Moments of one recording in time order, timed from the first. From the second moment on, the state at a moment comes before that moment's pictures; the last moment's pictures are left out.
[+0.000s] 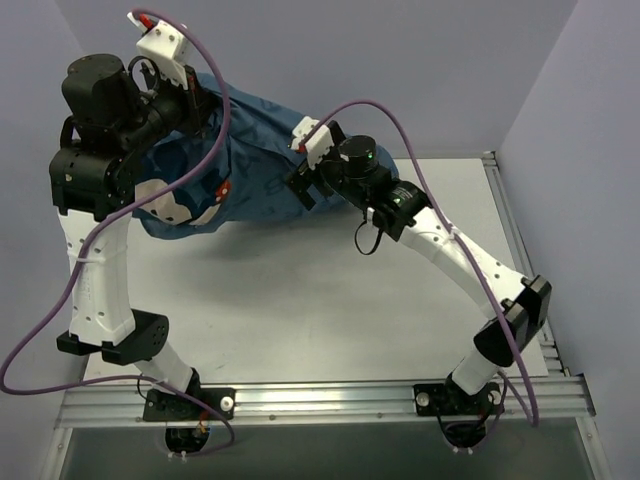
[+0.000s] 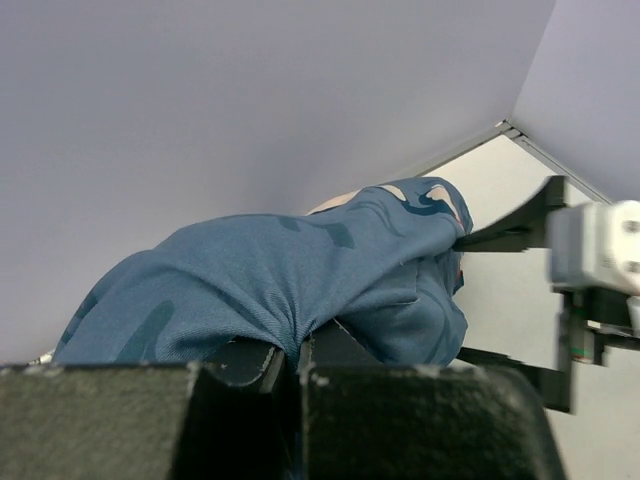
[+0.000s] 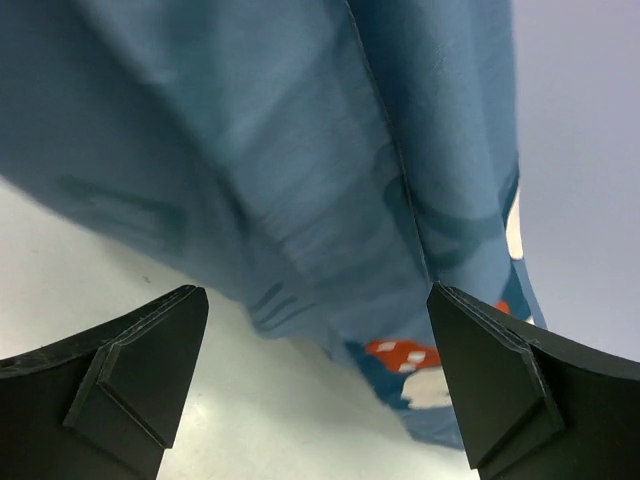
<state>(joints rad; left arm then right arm) -0.25 1.65 2.56 -0.98 0.27 0.06 0.75 1.57 1.64 -0.29 0.02 -0.34</state>
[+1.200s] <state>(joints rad) -0.21 1.35 2.31 -0.80 0.65 -0.17 0.69 1.45 2.37 -0.91 -0.01 -0.15</state>
